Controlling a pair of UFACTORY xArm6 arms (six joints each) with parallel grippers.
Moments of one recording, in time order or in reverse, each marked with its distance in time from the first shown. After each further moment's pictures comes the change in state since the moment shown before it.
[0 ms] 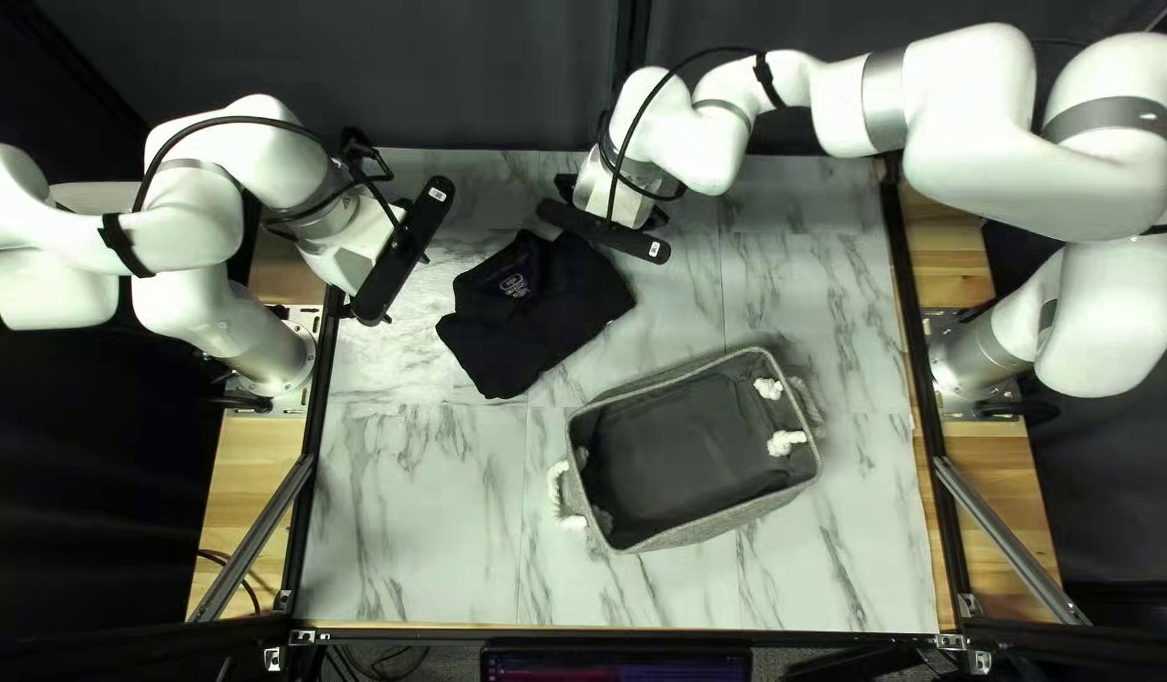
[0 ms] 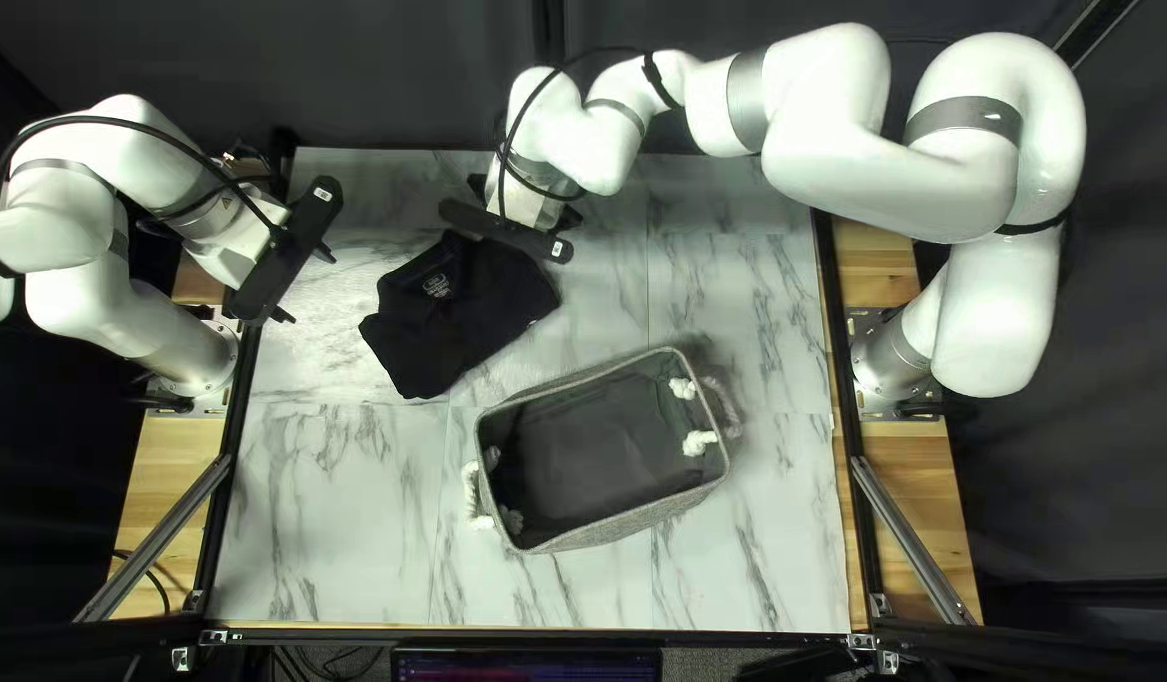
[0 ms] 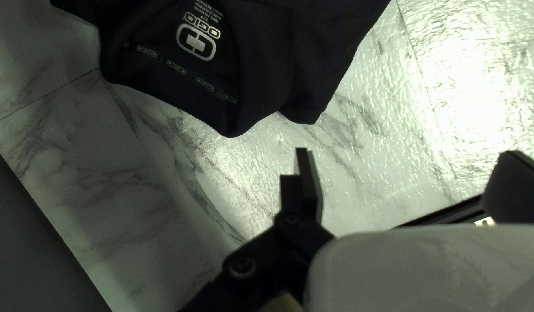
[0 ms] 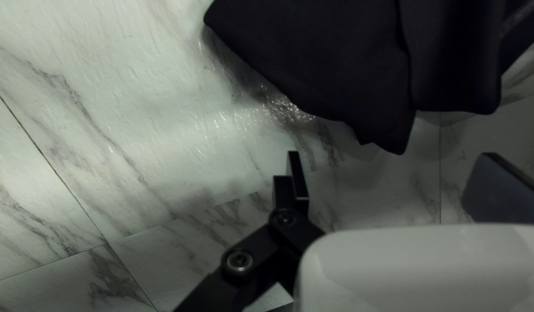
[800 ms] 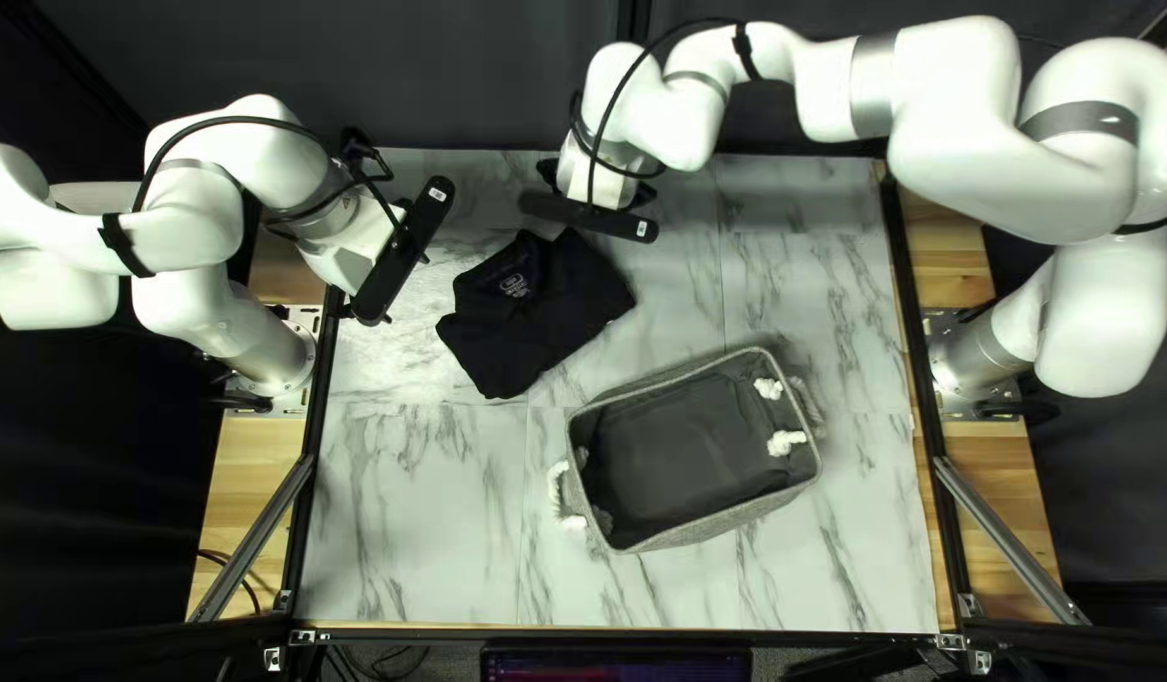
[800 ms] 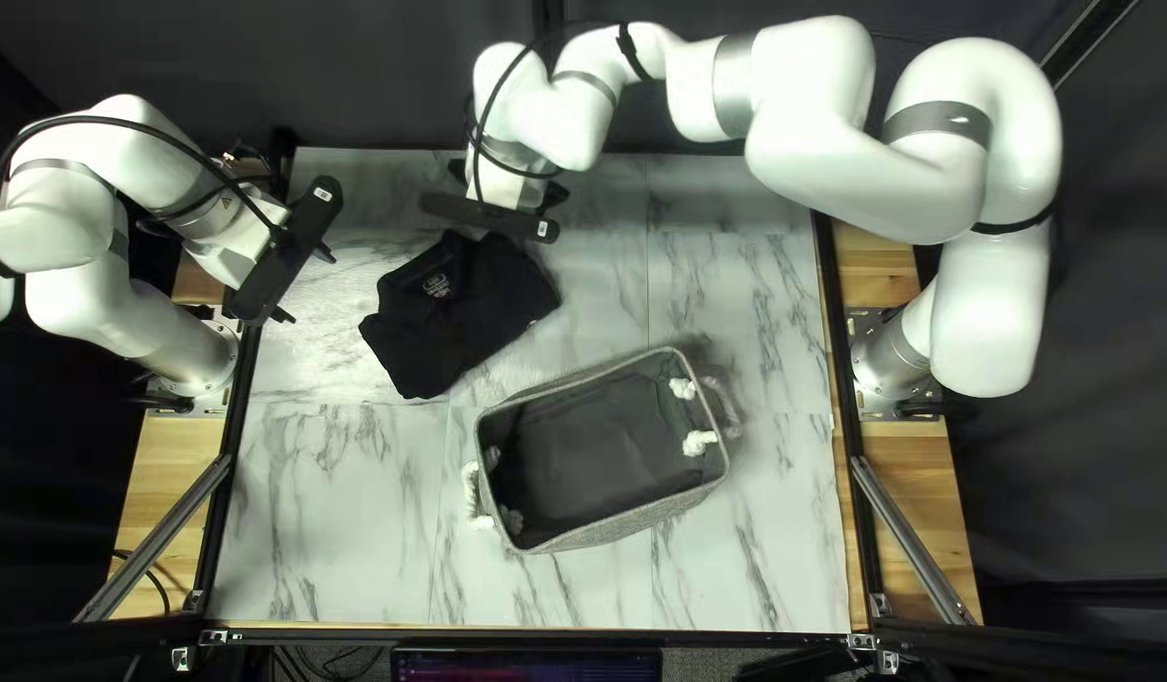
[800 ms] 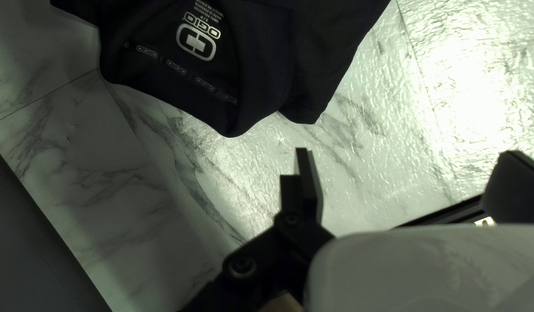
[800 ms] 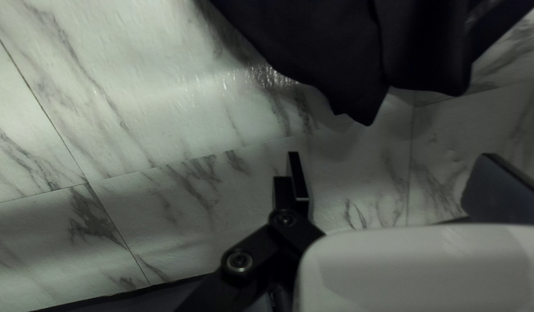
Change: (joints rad) left arm 0.000 0.000 0.000 0.000 0.000 0.000; right arm 0.027 0.152 -0.235 -0.109 0.180 0.008
